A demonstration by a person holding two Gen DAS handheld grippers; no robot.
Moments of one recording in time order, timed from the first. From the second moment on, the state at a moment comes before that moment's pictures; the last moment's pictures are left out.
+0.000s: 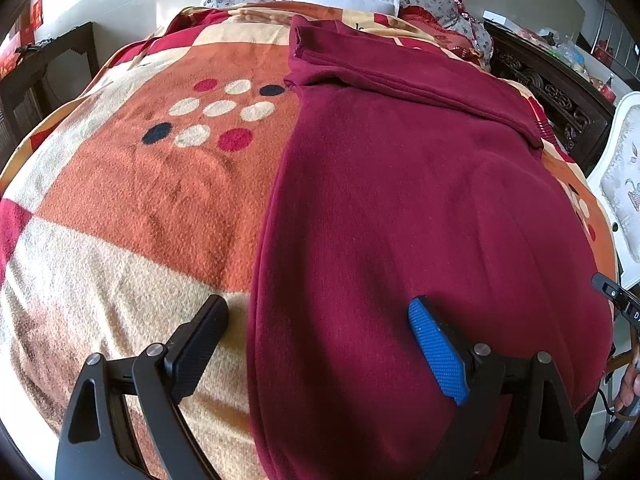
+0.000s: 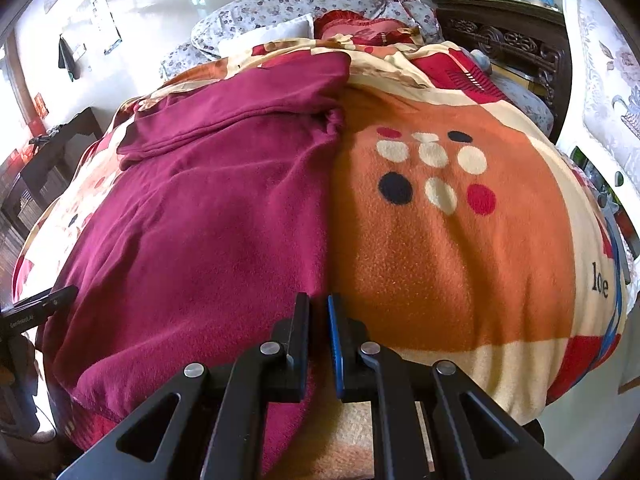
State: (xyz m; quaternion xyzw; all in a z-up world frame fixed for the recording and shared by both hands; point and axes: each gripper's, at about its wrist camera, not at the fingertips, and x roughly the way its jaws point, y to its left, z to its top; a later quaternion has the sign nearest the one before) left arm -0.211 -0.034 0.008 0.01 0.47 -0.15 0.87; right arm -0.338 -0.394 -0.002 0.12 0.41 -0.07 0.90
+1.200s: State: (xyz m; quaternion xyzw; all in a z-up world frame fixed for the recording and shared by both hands) left arm -0.210 -0.017 0.018 -0.02 0.46 -0.19 0.87; right arm -0.336 -0.382 0.000 0.14 0.42 -0.03 0.90
